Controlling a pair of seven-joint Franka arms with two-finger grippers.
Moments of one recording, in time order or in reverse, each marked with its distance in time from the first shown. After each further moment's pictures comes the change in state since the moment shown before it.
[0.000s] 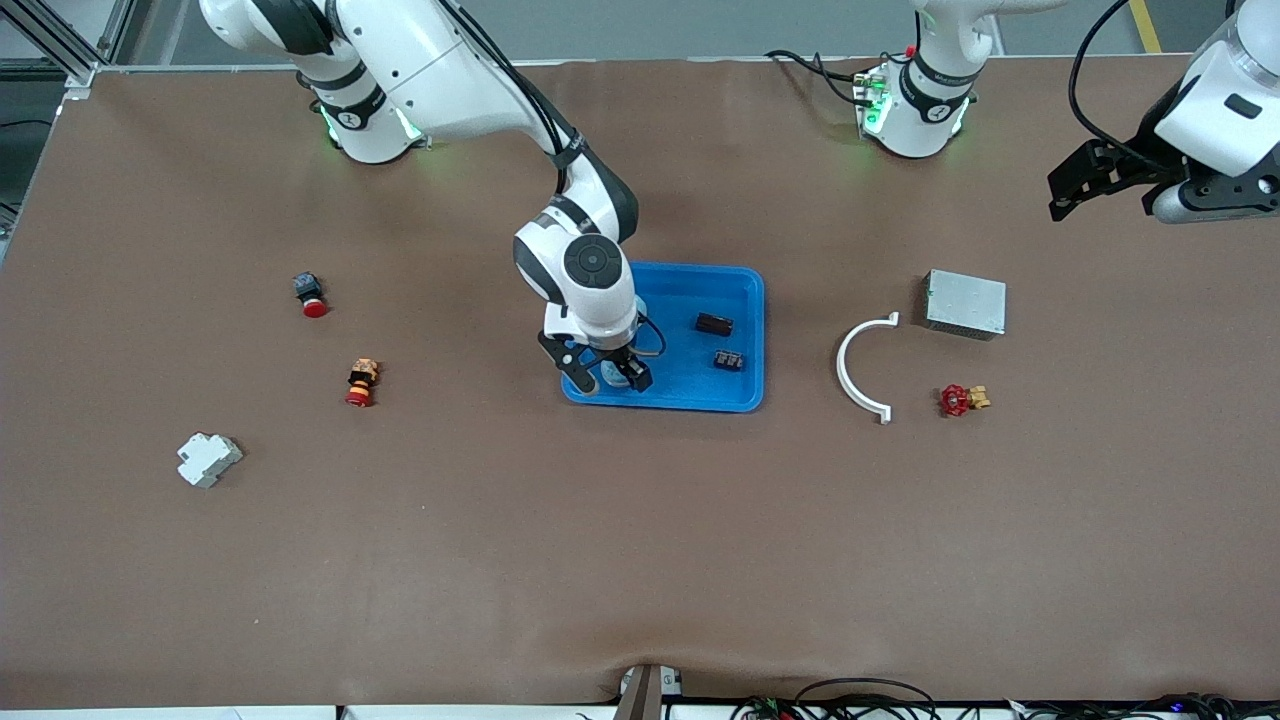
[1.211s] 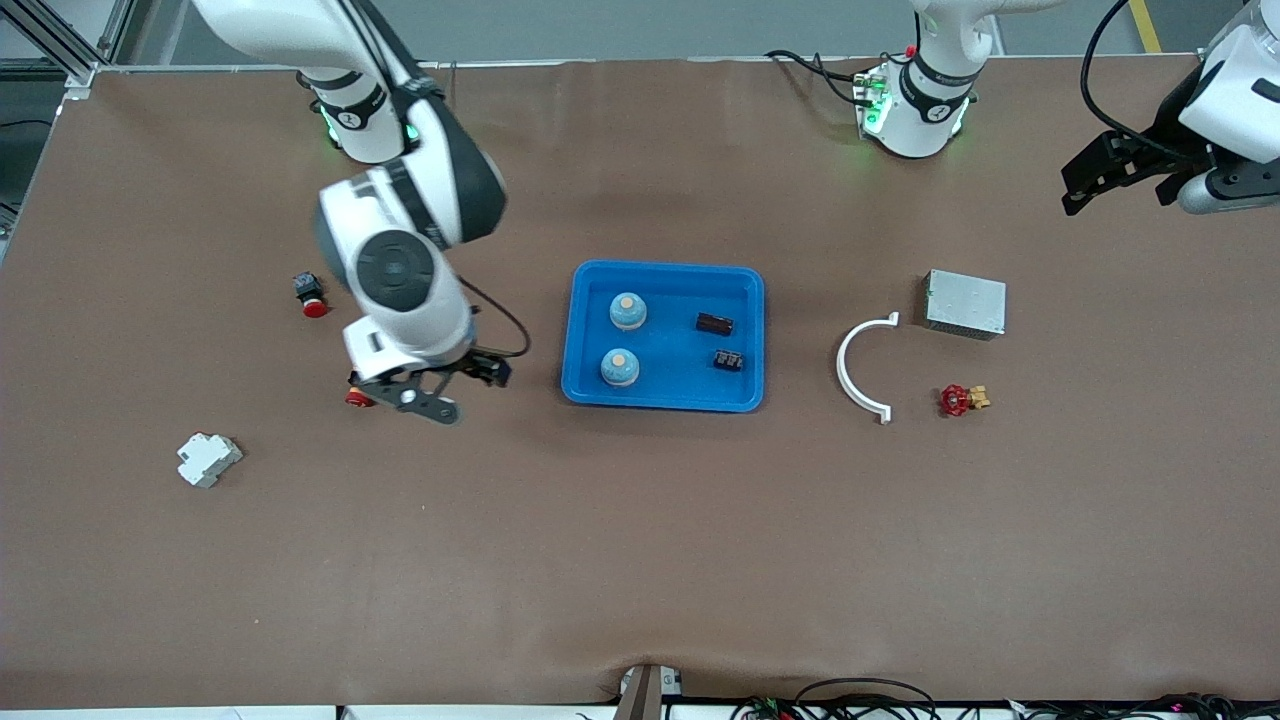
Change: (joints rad) left arm 0.037 -0.002 -0.022 0.030 0.000 -0.015 -0.014; right arm -0.296 -0.358 -0.045 0.027 -0.057 -0.559 -0.893
